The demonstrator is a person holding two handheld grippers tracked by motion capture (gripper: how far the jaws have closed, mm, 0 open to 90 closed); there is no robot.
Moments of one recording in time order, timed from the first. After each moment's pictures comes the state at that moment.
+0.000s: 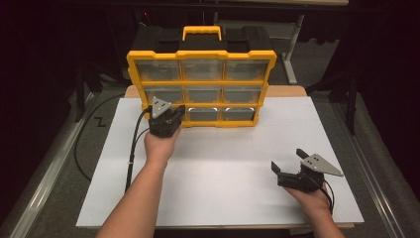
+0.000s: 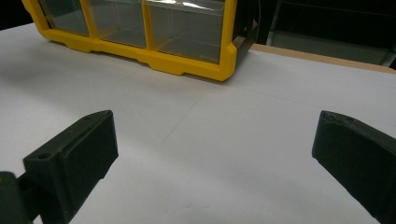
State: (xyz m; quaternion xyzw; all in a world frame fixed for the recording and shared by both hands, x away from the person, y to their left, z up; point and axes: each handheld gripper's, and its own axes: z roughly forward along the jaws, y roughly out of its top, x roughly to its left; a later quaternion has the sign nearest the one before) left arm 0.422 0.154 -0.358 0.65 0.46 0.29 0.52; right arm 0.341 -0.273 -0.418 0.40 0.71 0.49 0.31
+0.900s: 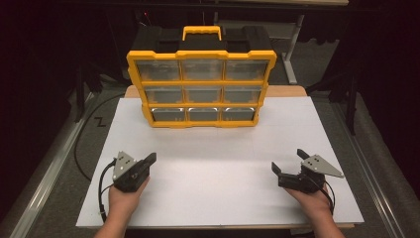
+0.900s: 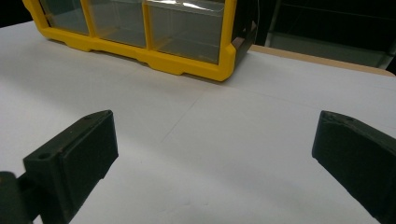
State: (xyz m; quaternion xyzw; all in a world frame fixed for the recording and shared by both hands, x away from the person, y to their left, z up) left arm 0.300 0.229 -0.430 0.68 0.45 0.28 0.51; right arm 0.338 -0.274 -0.417 0.40 0.71 0.48 0.32
